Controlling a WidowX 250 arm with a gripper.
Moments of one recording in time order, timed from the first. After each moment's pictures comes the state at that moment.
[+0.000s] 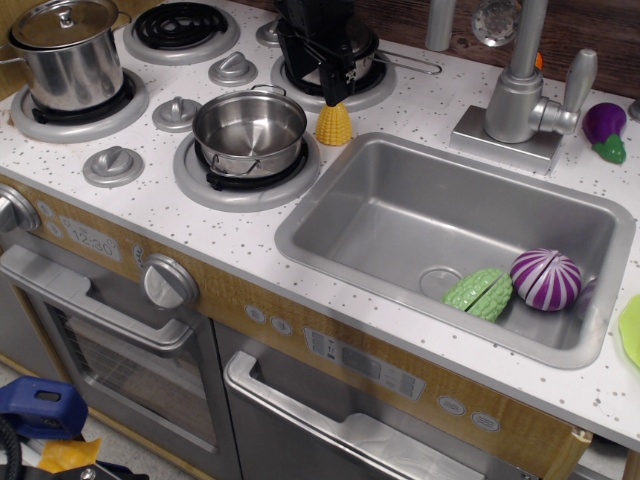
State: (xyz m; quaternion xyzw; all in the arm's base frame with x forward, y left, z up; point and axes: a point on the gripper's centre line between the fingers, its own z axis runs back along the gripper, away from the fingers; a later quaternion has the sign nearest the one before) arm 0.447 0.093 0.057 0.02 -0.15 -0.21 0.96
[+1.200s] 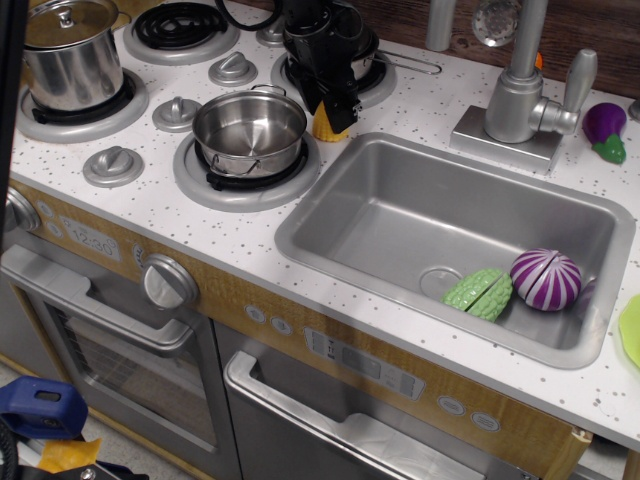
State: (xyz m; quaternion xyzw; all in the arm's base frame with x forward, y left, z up) arm 0.459 0.090 0.016 -0.01 -0.15 -0.21 0.96
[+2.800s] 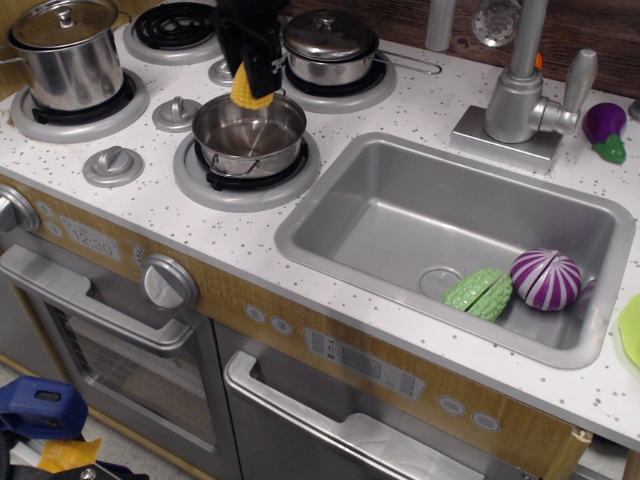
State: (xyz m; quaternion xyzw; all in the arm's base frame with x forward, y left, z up) arm 0.393 0.132 0.077 0.01 -0.10 -0.25 0.96
